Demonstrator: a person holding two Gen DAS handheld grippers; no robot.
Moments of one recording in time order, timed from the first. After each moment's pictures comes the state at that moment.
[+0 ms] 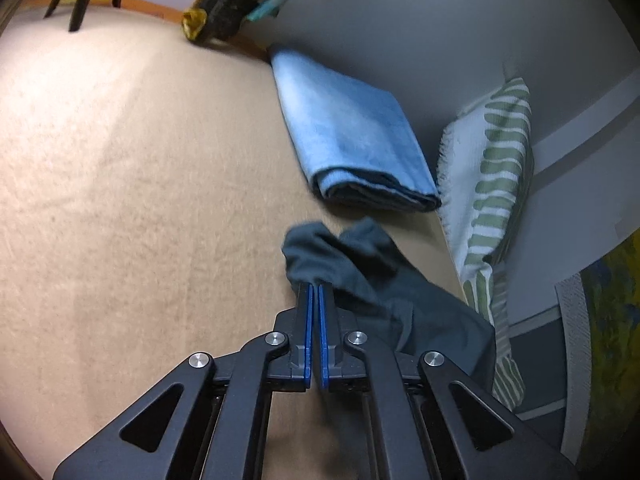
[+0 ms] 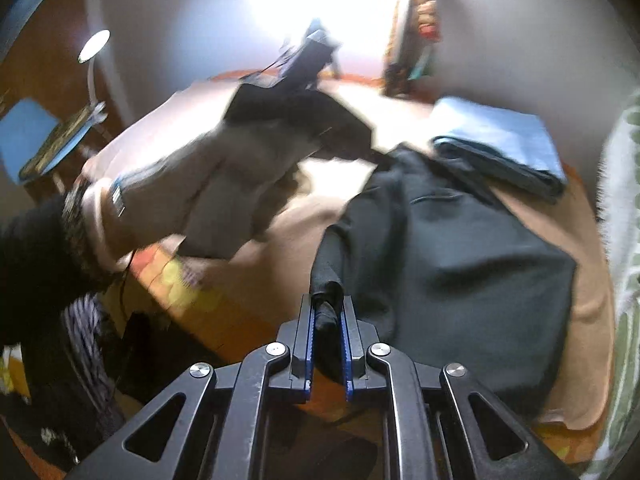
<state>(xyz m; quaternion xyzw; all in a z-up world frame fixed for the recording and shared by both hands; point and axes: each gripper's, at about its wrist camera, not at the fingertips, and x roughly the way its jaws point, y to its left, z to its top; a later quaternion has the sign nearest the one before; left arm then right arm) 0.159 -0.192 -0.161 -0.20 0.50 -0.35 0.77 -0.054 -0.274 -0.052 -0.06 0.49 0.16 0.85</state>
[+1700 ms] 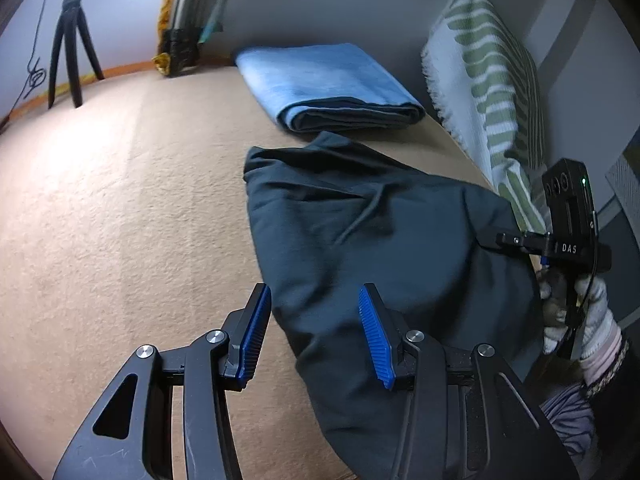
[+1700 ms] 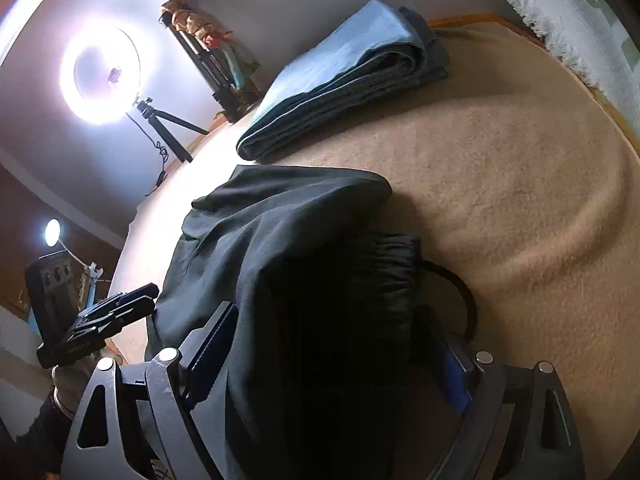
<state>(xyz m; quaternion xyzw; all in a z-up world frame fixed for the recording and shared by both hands) 0.063 -0.212 -0.140 0.01 0.47 -0.33 0.82 0.034 -0.515 -0.137 0.26 0.50 0.11 0.82</state>
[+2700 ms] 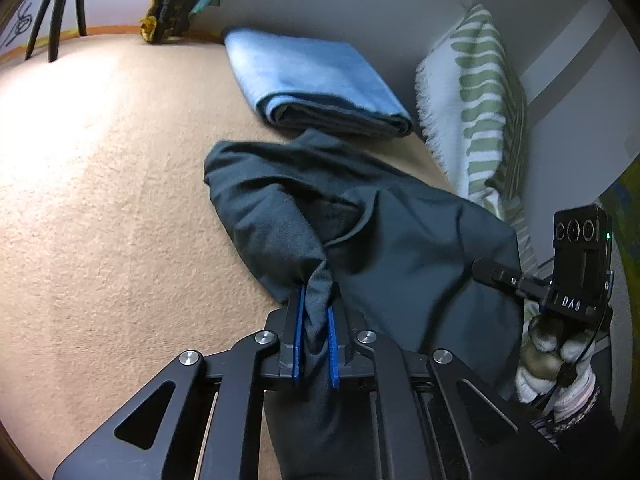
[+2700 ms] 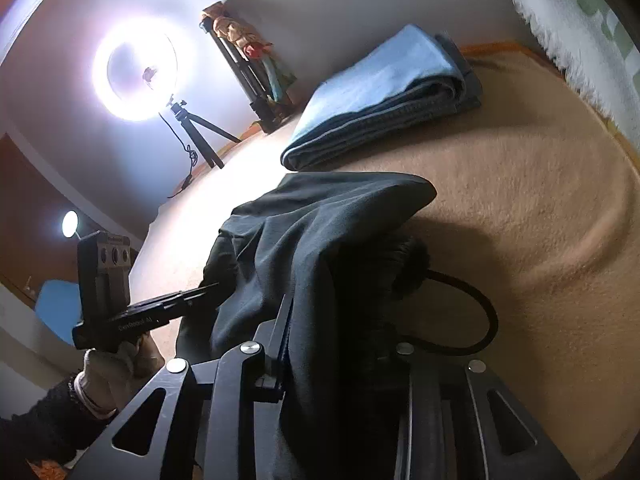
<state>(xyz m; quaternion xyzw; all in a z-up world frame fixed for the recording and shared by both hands) 0.084 -0.221 -0.153 -0.09 0.48 -0.37 0.79 0.020 -0.490 -0.105 0.24 0.46 0.13 0.84</state>
